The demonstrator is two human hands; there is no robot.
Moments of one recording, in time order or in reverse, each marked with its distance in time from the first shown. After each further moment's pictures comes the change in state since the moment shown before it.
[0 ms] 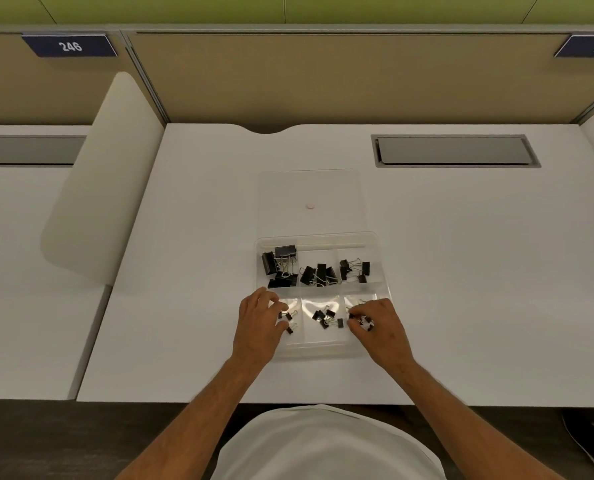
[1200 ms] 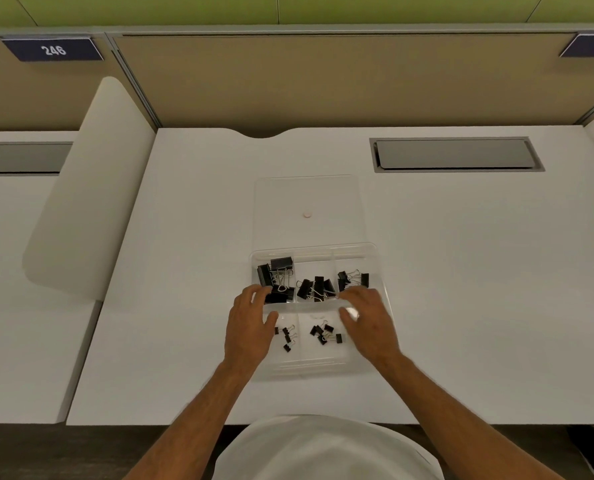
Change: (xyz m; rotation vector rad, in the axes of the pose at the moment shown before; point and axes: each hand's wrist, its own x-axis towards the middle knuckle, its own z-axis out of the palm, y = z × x) left_hand 0.031 -0.004 -0.010 -0.209 0.043 -0.161; right_hand 0.049 -0.017 0.005 -0.049 0.036 -0.058
